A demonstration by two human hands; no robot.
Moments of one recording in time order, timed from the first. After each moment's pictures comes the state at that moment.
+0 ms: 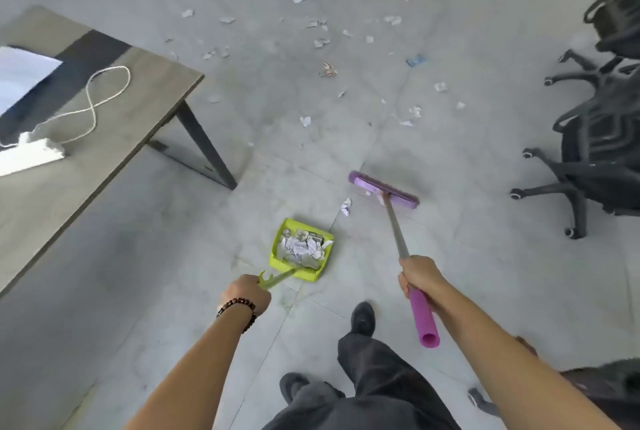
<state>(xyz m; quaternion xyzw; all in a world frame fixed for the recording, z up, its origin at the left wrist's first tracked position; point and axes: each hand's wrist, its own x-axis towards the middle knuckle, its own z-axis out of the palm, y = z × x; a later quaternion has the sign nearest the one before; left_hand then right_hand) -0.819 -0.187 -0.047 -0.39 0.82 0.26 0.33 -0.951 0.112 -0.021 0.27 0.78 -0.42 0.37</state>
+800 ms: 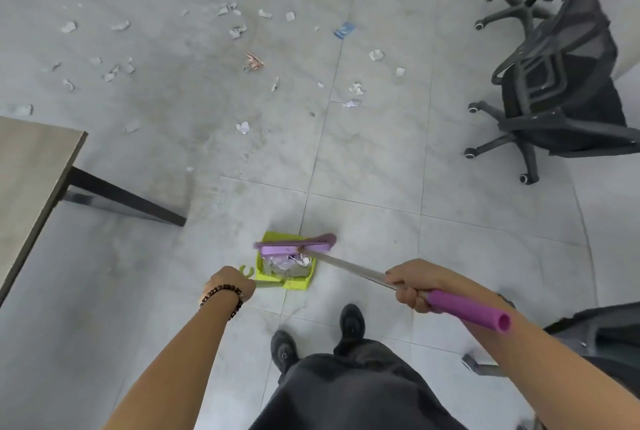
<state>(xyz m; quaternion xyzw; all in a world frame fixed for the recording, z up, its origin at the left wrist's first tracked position) -1.031 -0.165 -0.057 -0.34 0.84 0.15 0.39 -1.071 0.170 0.012 0.33 0.62 -0.38 0.60</state>
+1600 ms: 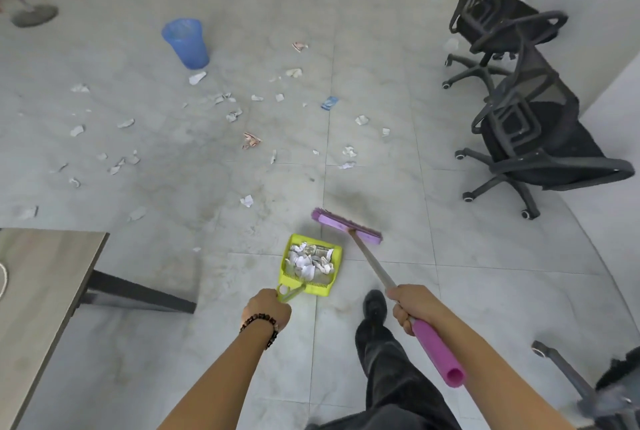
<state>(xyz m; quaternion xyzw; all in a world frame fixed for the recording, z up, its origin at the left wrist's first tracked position) -1.131 -0.189 -0.036 -0.21 0.90 0.20 0.34 -1.119 0.088 0.008 0.40 0.64 -0.55 0.36</state>
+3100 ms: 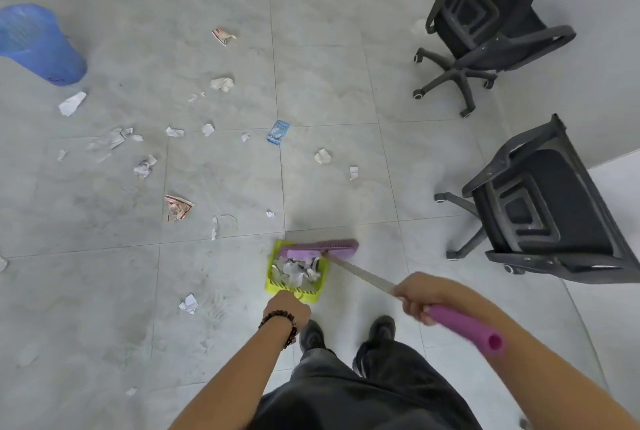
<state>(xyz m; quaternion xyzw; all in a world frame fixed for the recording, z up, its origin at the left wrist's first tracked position) -1.804 -0.042 -0.052 -0.19 0.80 0.26 0.50 -1.791 0.208 0.033 0.46 0.57 -0.42 0.54</state>
